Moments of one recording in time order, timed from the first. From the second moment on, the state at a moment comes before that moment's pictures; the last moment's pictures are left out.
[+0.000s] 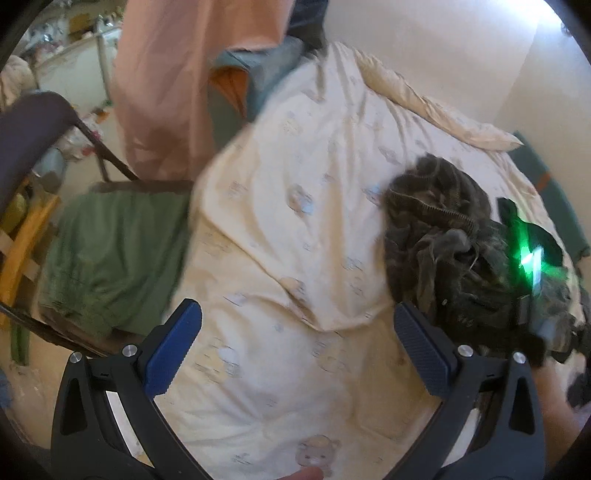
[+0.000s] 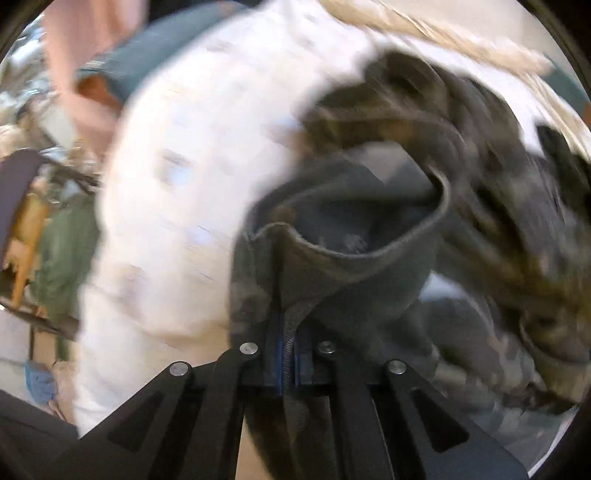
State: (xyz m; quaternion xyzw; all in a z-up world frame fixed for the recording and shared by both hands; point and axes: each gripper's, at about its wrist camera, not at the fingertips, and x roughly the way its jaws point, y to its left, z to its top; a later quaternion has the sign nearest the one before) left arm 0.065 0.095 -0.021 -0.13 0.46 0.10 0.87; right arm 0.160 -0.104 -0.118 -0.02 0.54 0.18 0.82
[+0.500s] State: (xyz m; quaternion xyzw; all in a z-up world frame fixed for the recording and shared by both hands) left arm 0.062 0.148 -0.009 -0.15 0.42 0.19 0.87; right arm 0.252 0.028 -0.062 0.01 0.53 0.27 0.80
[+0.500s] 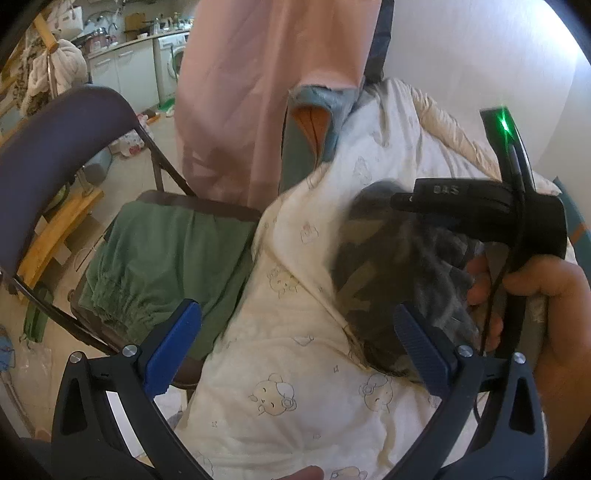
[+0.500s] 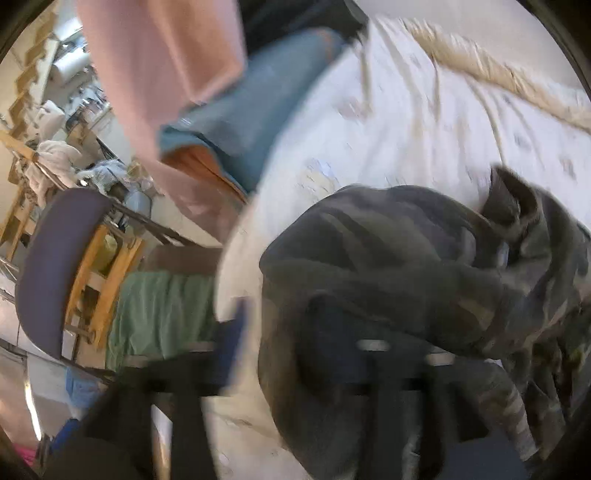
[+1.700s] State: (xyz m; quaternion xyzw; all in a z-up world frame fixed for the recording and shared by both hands) left arm 0.073 0.109 -0.057 -0.14 0.50 0.14 0.84; right arm -0.048 -0.087 -0.095 -0.03 0.55 0.47 0.69
